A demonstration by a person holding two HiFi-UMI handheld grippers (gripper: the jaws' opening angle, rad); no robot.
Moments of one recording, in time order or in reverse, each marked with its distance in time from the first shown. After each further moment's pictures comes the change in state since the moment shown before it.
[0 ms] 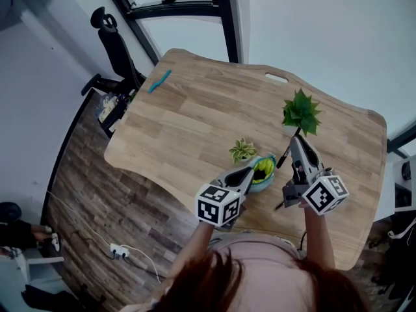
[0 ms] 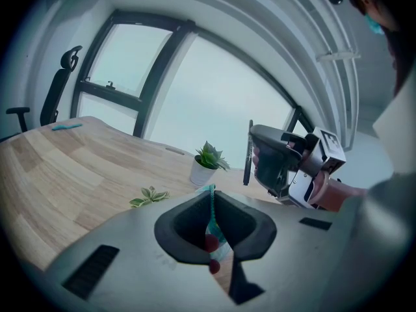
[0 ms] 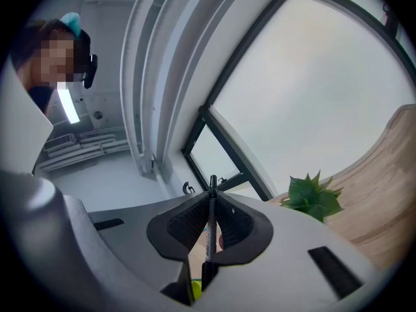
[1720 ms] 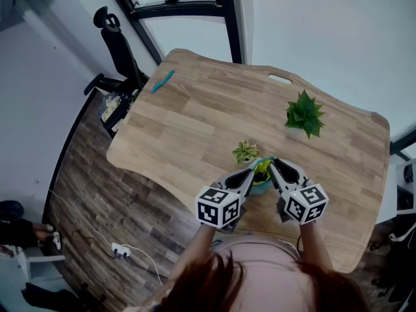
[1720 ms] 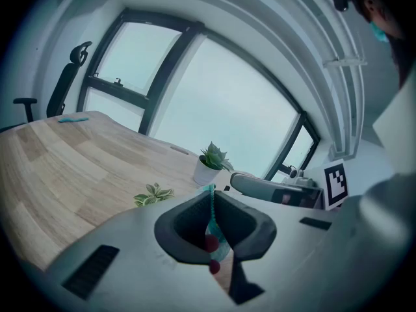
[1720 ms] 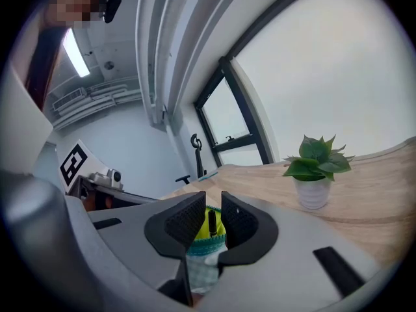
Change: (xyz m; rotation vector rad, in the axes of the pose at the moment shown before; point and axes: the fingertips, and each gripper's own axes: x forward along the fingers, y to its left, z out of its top) left arm -0.003 0.008 -0.003 -0.057 -0.016 0.020; right arm -0.009 0.006 -0.117 -0.228 0.388 0.045
